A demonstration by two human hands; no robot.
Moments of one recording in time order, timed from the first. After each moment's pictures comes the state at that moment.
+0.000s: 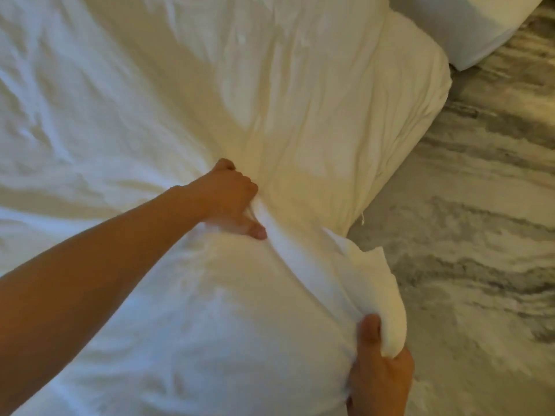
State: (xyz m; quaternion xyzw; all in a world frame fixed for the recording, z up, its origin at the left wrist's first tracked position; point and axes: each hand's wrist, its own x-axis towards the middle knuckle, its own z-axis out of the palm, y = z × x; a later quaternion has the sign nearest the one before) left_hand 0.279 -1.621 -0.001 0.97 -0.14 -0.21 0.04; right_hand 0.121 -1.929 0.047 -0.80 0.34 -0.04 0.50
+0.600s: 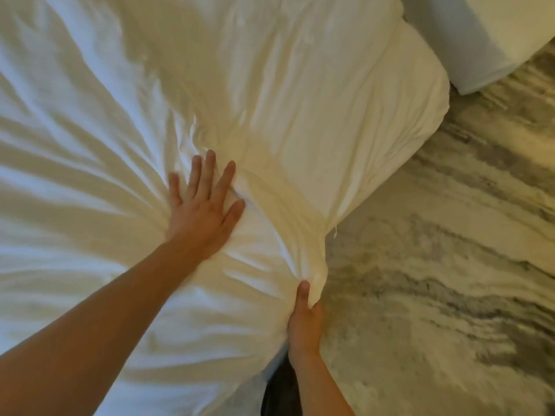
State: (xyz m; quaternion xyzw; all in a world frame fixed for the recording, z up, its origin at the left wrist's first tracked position) left_hand 0.244 -1.689 -0.054 0.96 0.19 -0.03 0.22; right_hand 0.203 -1.943 -0.040 -0.78 0.34 0.19 0.50
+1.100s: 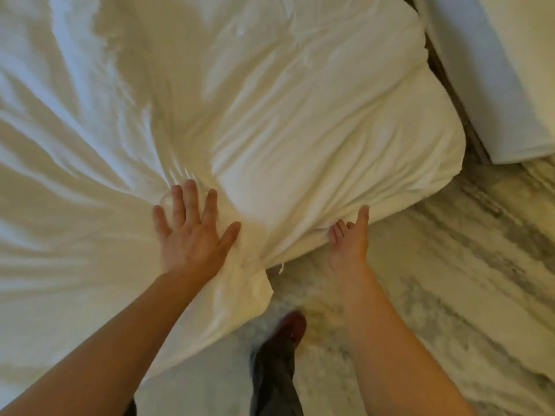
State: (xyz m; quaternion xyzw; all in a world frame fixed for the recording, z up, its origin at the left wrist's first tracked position) left_hand 0.322 -1.841 -0.054 0.87 0.44 -0.10 0.19; right_hand 0.549 -2.008 -0.041 -0.62 0.28 0.28 0.68
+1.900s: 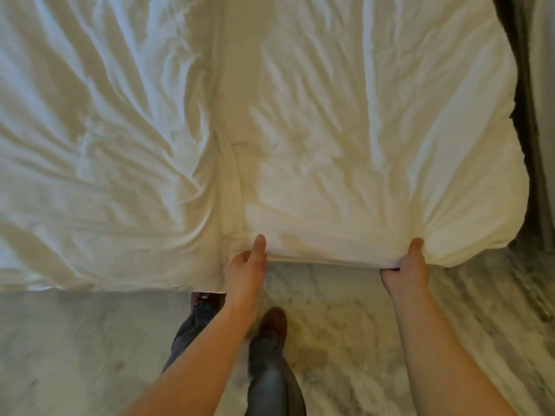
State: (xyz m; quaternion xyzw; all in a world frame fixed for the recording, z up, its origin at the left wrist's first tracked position) left_hand 0.405 -2.028 -0.027 0.19 0.67 0.21 0.69; right_hand 0.690 -2.096 -0.043 -0.65 0.24 0.32 0.65
